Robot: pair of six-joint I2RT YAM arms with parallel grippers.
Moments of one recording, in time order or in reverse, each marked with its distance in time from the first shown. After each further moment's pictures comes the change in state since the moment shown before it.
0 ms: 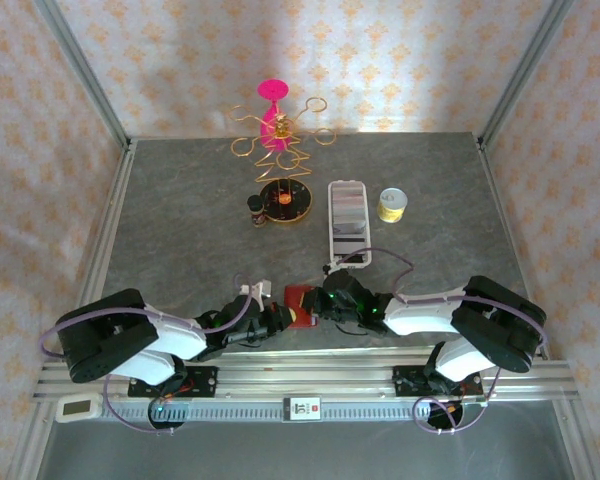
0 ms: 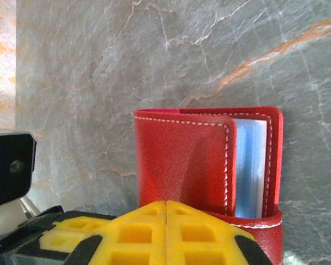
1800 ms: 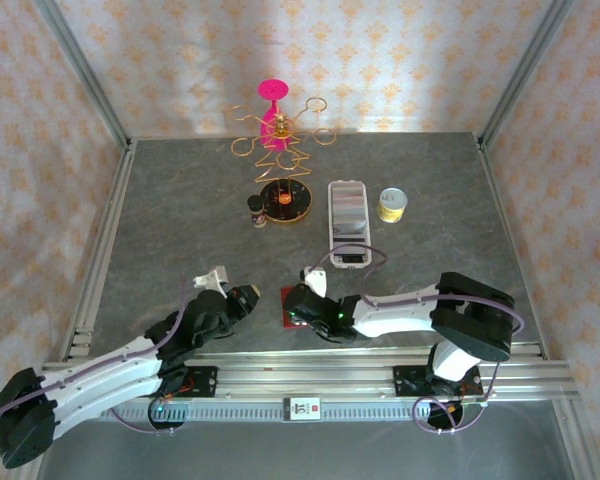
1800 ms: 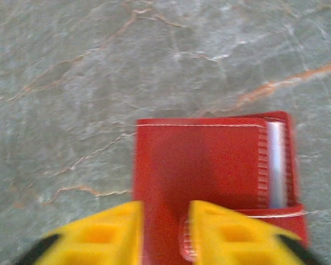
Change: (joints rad) left arm 0.164 -0.754 0.023 -0.738 -0.278 0.090; right arm 0.217 0.131 0.272 -0.346 0.418 -0.058
